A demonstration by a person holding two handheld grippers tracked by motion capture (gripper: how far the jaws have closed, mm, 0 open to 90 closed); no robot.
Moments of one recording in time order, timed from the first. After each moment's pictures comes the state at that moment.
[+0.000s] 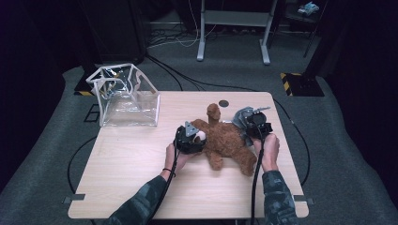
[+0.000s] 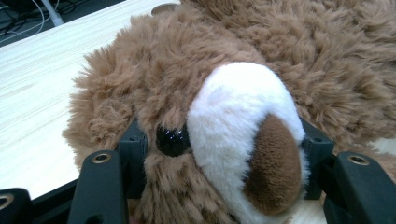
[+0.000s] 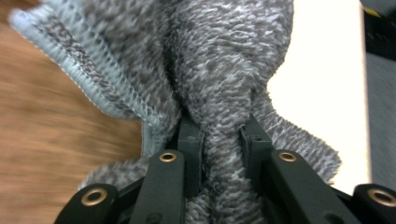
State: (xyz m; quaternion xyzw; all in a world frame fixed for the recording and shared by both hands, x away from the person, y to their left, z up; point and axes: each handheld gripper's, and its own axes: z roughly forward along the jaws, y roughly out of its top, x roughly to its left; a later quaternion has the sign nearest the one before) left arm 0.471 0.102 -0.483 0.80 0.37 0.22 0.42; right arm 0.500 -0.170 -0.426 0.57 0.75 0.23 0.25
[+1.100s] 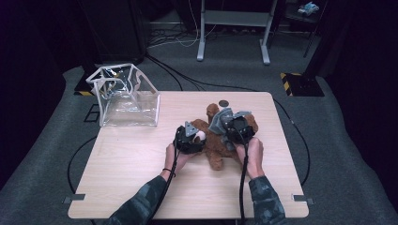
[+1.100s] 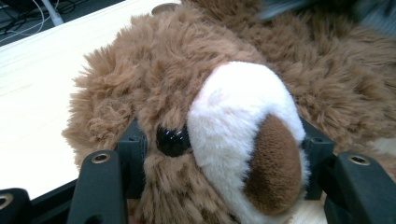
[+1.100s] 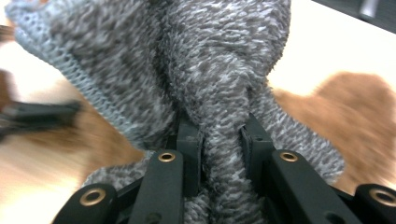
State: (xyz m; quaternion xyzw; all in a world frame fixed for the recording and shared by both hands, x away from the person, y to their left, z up) left arm 0.471 0.103 -0.483 0.80 0.37 0.22 0.42; right arm 0.469 -0.107 -0.412 0.50 0.79 0.27 0.25
